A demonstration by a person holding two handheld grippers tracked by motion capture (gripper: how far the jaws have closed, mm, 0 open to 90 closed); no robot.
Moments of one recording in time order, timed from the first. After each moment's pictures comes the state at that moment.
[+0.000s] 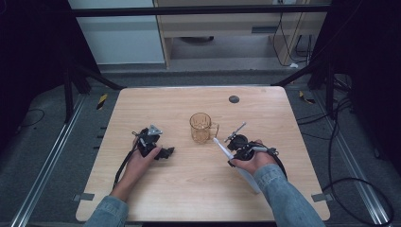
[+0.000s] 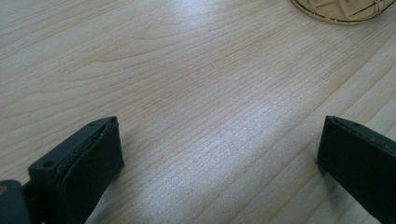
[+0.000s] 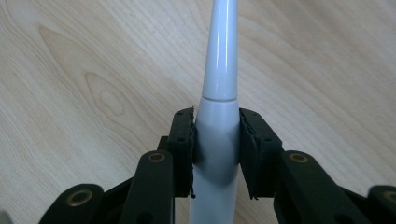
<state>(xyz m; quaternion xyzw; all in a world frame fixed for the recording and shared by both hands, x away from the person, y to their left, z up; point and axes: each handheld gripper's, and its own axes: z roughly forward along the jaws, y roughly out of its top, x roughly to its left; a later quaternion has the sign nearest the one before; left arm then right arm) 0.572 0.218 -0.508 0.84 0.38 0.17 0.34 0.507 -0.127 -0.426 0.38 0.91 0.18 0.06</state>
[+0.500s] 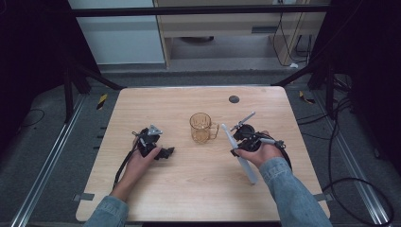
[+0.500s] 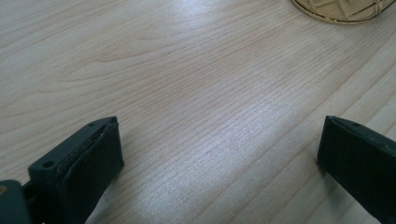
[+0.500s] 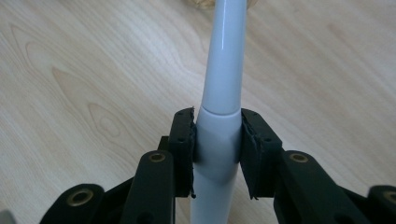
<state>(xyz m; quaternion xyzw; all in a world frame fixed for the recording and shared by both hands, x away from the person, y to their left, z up) 0.572 0.218 -0.508 0.84 0.38 0.17 0.34 0.514 -0.142 -0.393 0.39 0.89 0.22 0.08</state>
